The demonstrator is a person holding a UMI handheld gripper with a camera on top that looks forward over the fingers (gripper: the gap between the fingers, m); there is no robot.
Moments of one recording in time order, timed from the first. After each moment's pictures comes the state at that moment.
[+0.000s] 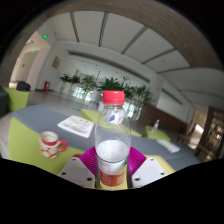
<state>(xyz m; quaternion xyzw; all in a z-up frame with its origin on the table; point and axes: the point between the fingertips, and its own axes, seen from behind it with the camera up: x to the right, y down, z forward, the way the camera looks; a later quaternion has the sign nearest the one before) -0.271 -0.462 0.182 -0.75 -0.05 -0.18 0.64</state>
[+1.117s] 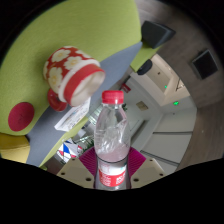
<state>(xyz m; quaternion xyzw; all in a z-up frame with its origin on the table) -0.449 -0.274 0.200 -0.18 -0.67 -0.61 0.38</state>
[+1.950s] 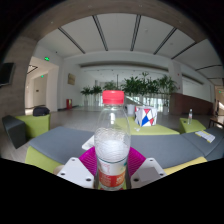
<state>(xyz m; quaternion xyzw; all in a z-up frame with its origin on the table) -0.386 -0.323 0.184 -0.76 -0.06 0.03 0.65</state>
